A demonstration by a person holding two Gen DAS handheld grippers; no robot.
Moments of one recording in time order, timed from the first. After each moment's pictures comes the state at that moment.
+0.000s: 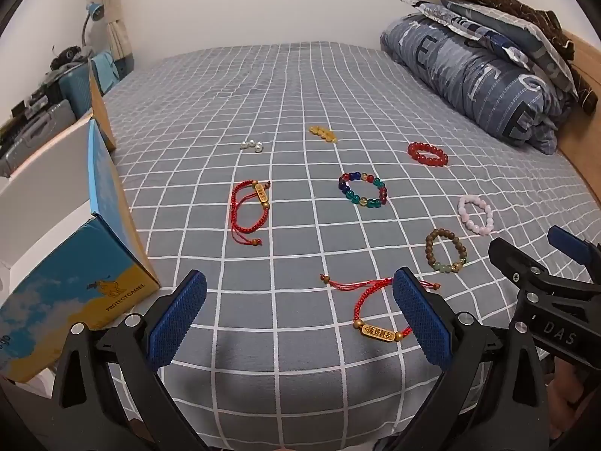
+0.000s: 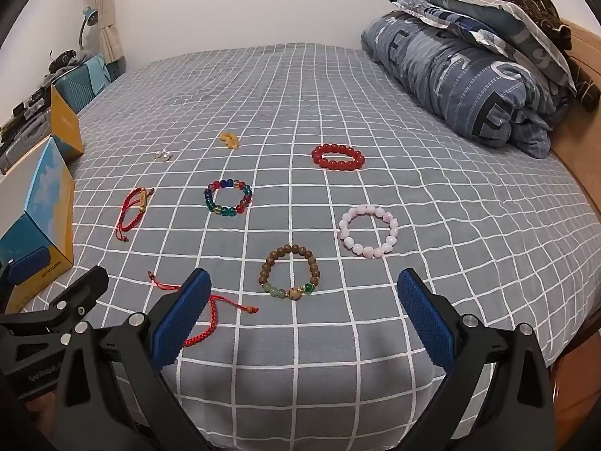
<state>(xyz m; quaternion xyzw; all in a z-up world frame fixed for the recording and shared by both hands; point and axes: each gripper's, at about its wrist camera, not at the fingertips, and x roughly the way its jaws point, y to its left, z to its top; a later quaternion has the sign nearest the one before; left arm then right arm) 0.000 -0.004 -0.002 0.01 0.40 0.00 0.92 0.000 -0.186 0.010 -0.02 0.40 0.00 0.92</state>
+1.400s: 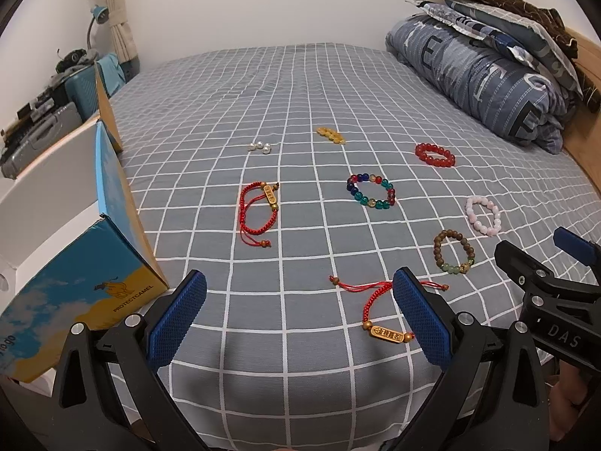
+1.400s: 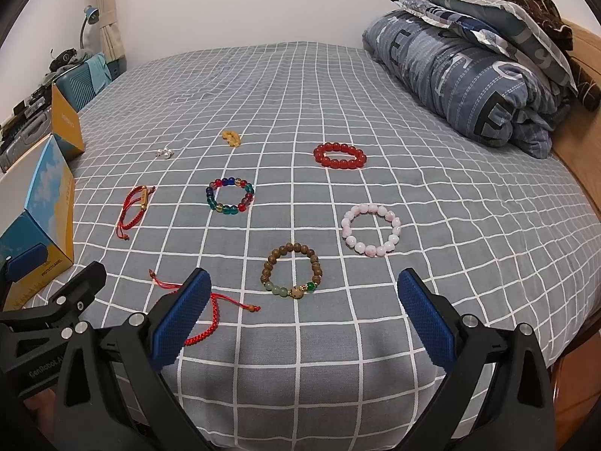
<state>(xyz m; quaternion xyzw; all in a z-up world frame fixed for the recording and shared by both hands) 0.001 0.000 -0.002 0.01 0.40 0.01 0.92 0.000 -0.184 0.007 -0.01 0.40 0.00 0.92</state>
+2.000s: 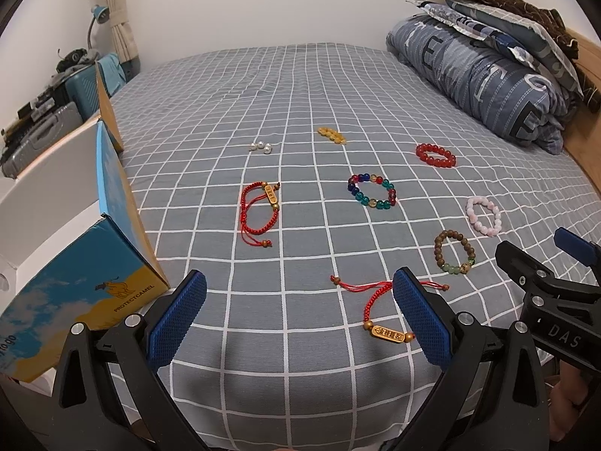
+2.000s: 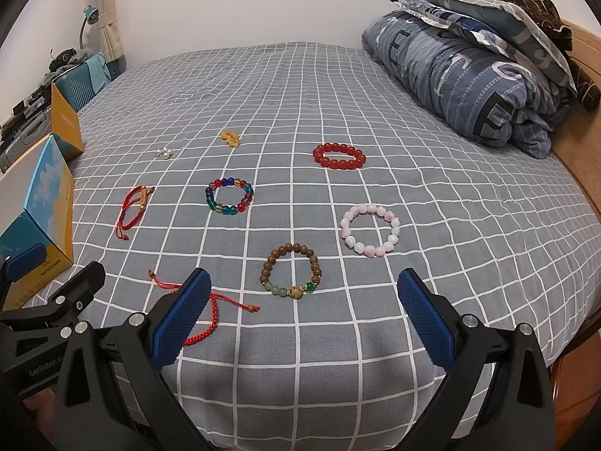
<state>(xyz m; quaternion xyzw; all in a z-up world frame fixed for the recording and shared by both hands) 0.001 0.002 -0.001 0.01 0.40 0.01 0.92 0.000 -0.185 0.008 -0.01 0.40 0.00 0.92</state>
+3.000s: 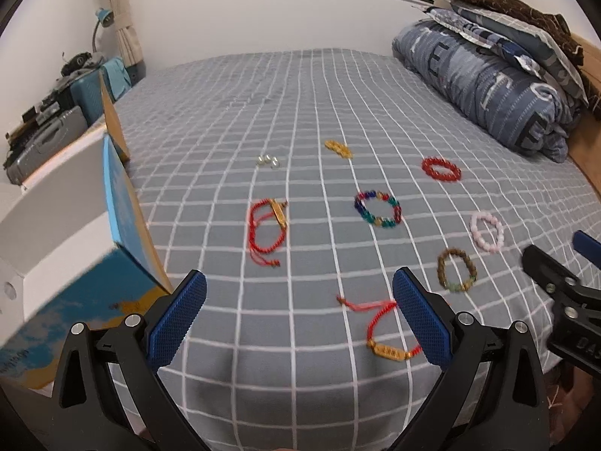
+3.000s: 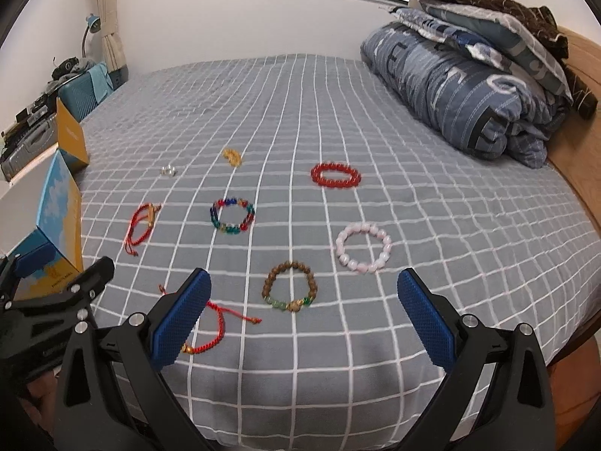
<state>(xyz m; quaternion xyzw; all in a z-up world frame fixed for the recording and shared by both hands) 0.014 0.004 0.018 0.01 0.39 0.03 0.92 -0.003 -0.191 0.039 -0.01 0.38 0.00 0.93</state>
